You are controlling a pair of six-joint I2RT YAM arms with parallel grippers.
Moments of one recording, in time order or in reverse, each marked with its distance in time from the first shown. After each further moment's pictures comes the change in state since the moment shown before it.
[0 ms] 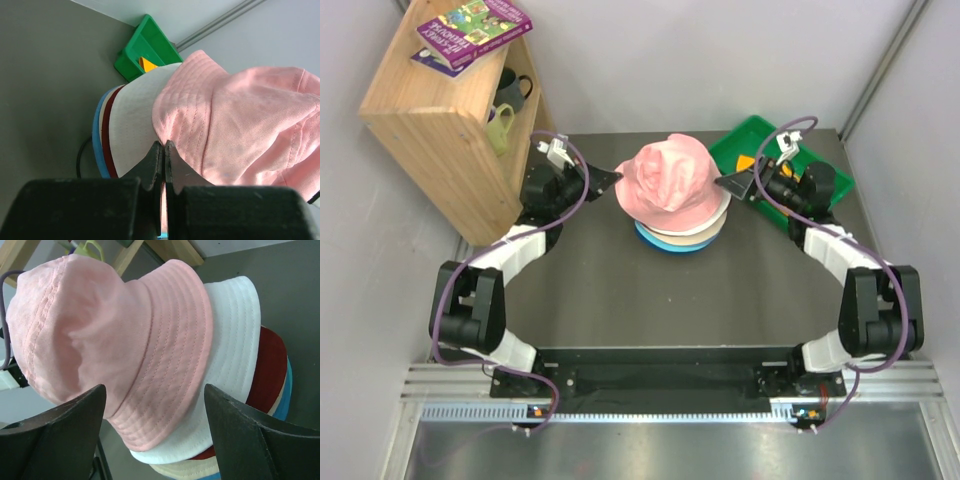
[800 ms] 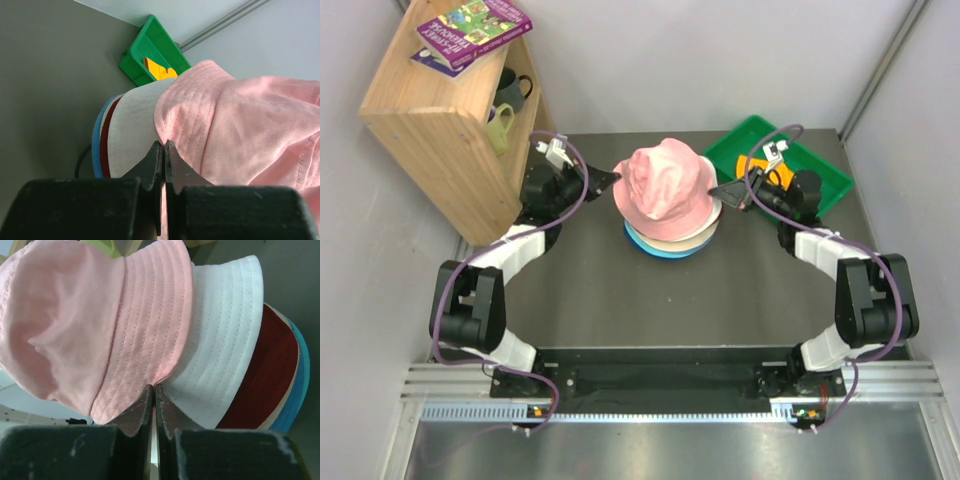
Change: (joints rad) left arm 0.005 0.003 0.000 -0.005 0.003 0.016; right arm 0.059 0.063 -0.060 0.139 -0.027 0.116
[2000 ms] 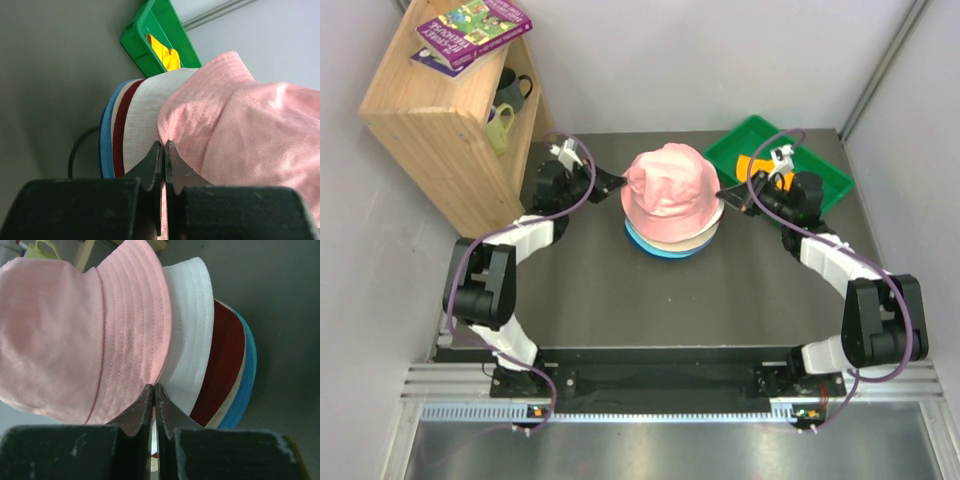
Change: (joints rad) left arm 0.000 0.156 0.074 -0.018 0.064 -0.079; right arm 0.001 -0.120 -0.013 -0.290 0.209 -0.138
